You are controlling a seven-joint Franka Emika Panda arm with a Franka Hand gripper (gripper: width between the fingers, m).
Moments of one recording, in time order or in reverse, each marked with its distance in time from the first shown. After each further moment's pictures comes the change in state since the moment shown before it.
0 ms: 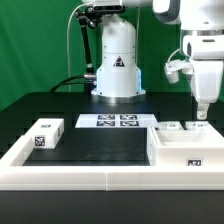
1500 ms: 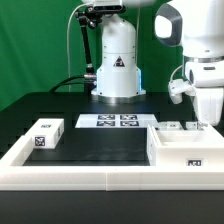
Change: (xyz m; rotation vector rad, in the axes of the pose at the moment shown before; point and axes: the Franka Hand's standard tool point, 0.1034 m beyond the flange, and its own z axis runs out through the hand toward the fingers) arm 0.010 -0.025 0.047 0.052 0.031 0.000
